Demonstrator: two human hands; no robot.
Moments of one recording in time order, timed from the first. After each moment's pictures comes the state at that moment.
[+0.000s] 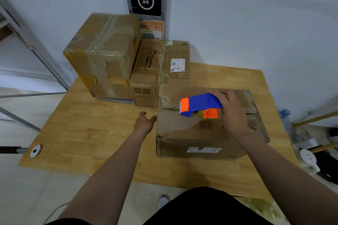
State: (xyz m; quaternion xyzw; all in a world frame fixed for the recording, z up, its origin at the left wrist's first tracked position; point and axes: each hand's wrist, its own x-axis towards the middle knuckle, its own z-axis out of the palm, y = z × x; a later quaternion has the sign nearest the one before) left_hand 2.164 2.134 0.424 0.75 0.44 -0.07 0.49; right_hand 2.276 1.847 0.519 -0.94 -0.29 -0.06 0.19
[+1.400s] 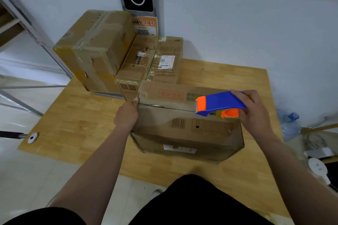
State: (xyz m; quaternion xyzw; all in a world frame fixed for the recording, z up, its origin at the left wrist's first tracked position) left_hand 2.194 2.088 0.469 0.82 0.50 0.00 0.29; right_hand 2.363 1.698 0.509 -0.90 -0.33 -0.10 0.28
